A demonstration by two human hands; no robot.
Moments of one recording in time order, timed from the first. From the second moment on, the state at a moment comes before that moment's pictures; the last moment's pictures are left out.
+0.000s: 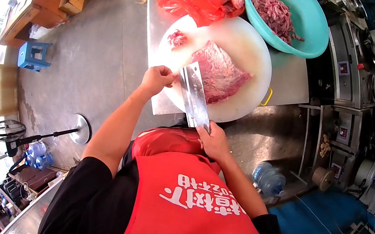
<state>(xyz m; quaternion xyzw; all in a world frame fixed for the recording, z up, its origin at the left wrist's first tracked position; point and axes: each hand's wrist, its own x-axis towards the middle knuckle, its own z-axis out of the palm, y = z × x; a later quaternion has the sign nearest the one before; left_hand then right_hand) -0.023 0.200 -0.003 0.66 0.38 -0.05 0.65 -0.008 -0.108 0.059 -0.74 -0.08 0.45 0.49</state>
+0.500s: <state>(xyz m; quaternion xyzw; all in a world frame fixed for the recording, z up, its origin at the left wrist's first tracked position) -0.029 0.208 -0.013 0.65 0.39 -0.04 0.65 -0.008 -0.087 0.031 -0.83 -0.22 0.37 0.37</state>
